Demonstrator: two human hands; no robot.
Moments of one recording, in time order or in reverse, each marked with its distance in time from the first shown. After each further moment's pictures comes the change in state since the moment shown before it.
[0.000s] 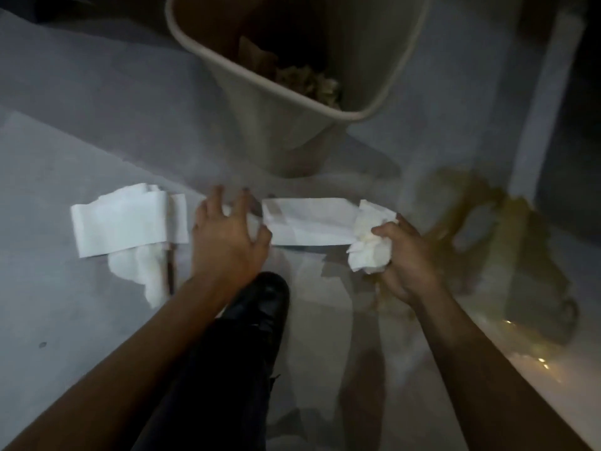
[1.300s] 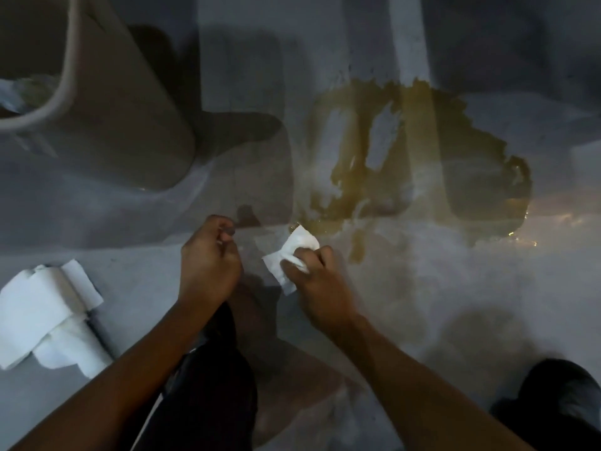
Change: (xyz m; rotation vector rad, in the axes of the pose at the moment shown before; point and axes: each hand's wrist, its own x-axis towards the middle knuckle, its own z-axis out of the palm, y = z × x) left_hand -0.009 0.081 0.077 -0.188 -0.161 0.159; right_hand -0.039 0.153 -0.059 -1.203 0.081 -0.590
